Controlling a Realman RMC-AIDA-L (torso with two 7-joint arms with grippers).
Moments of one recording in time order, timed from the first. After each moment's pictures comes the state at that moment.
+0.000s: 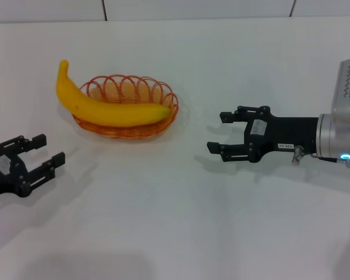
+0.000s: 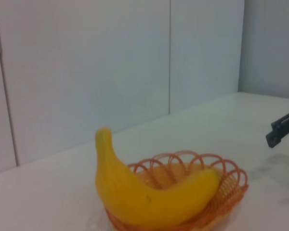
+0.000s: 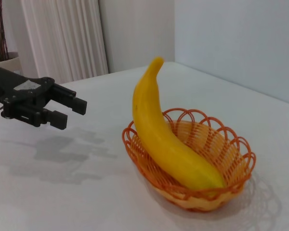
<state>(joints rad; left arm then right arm) -0.23 -2.03 0.95 0.62 1.58 1.34 -0.99 0.45 2.02 -1.20 -0.56 -1.62 -1.21 1.19</state>
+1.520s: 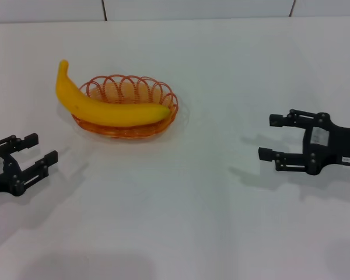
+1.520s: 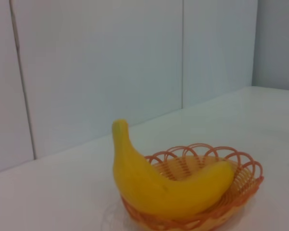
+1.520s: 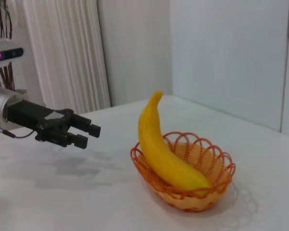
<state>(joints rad) -0.23 -2.03 0.90 0.60 1.60 1.34 -0.96 0.32 1.96 -0.91 -0.57 -1.71 -1.52 1.08</state>
